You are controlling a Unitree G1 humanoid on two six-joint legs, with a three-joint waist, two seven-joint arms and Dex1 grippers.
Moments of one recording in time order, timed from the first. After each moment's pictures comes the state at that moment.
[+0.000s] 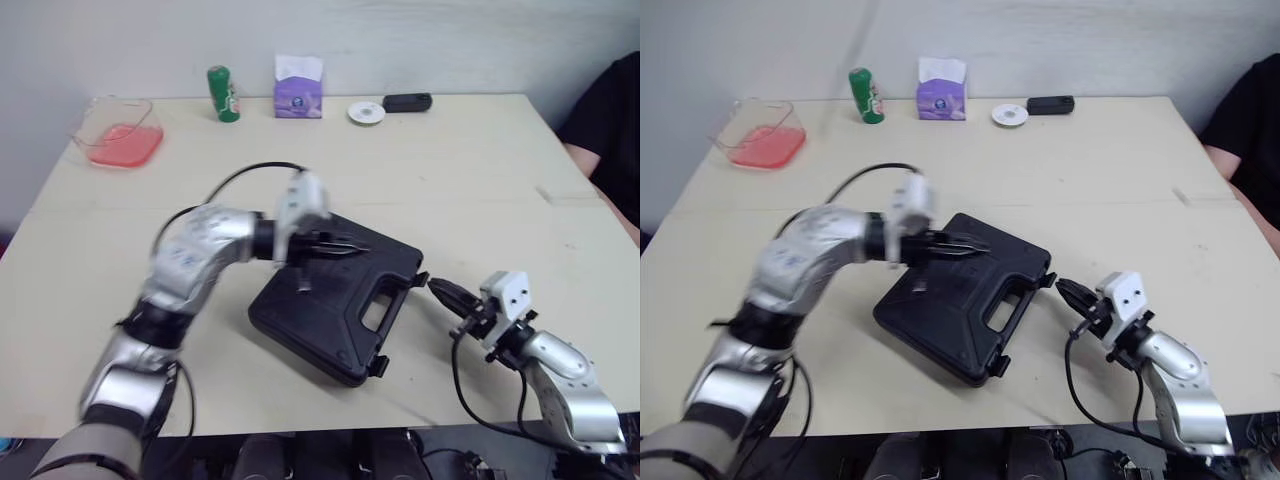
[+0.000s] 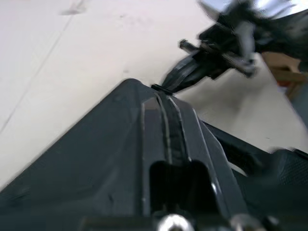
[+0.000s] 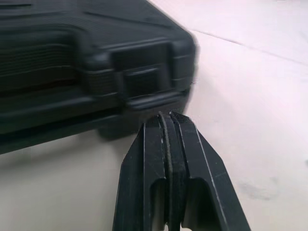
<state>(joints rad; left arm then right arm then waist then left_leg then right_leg) -0.90 0.39 -0.37 0.12 -0.33 0.50 -0.96 0.05 -0.51 -0.17 -0.22 0.39 0.16 0.73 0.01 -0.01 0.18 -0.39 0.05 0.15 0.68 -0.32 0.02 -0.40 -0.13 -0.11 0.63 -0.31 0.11</state>
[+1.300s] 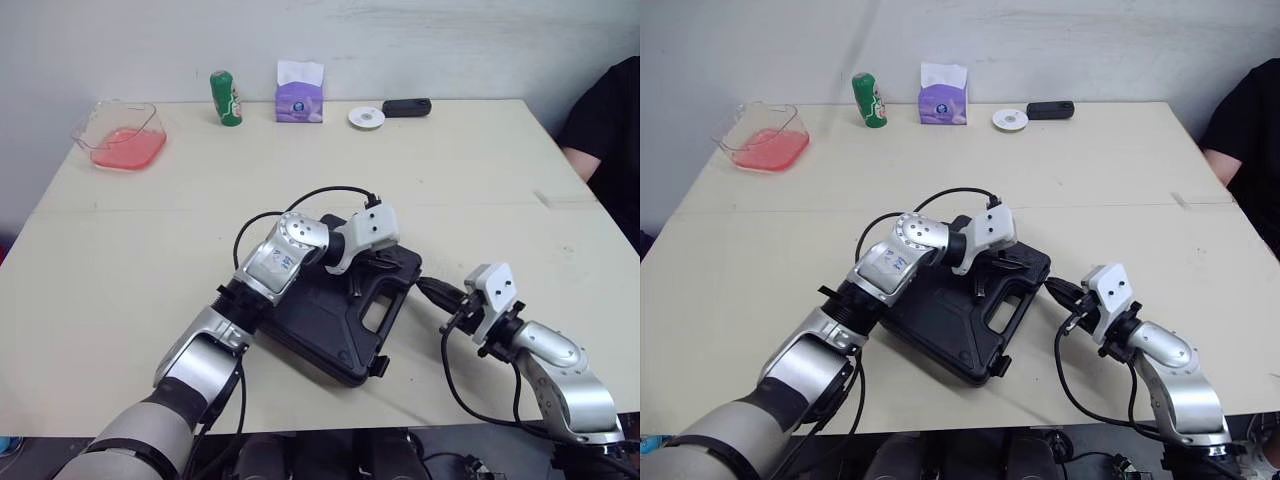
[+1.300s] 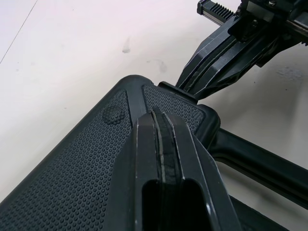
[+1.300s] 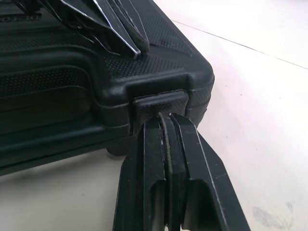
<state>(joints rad) -0.94 0.18 -0.44 0.37 -0.03 0.42 -0.92 -0.04 -0.53 -0.12 -0.23 0.35 0.26 0.71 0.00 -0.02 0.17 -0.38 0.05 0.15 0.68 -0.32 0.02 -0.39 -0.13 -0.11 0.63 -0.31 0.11</state>
